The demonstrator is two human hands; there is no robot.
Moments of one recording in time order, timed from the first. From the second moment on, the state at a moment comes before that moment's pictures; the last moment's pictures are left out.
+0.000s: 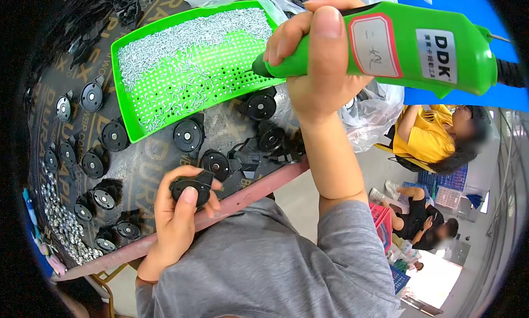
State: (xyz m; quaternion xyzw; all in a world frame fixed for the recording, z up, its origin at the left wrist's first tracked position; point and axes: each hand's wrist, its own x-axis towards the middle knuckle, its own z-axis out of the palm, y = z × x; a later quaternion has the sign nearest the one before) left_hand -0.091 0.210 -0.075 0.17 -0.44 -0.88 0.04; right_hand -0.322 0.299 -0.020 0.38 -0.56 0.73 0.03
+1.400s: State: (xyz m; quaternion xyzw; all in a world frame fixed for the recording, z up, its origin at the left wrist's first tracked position) left_hand -0.086 0.207 -0.083 0.19 -0.48 -0.85 0.01; right_hand -0.209 0.296 0.014 0.56 -0.42 0.70 -0.11
